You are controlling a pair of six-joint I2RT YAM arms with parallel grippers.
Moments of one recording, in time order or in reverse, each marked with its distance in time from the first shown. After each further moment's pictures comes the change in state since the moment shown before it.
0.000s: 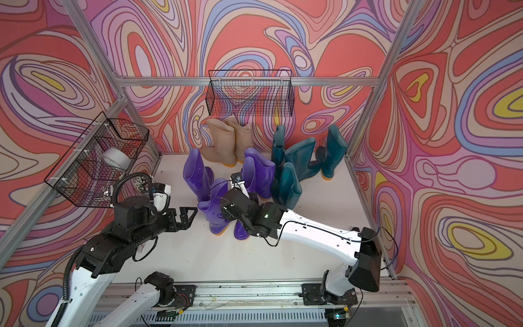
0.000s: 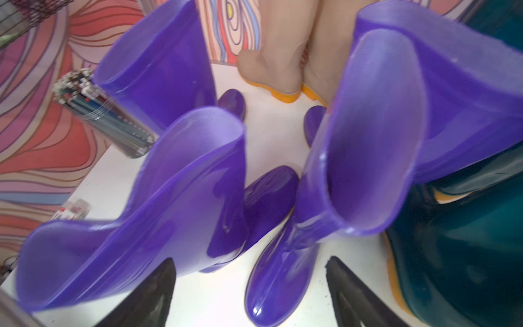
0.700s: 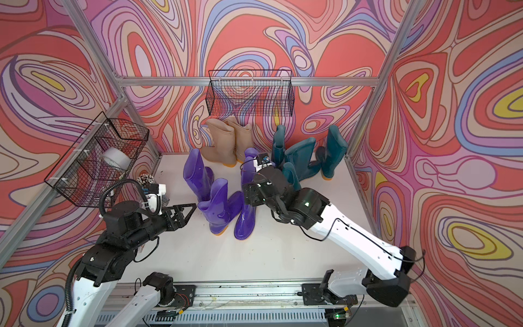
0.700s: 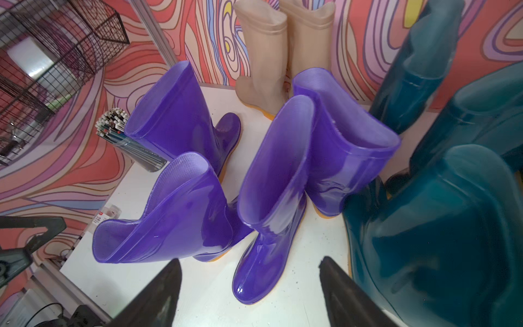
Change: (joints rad) left arm 0.092 -0.113 -0.139 0.185 0.280 -0.124; right arm -0.168 -0.137 0.138 -0.201 -0.149 -0.091
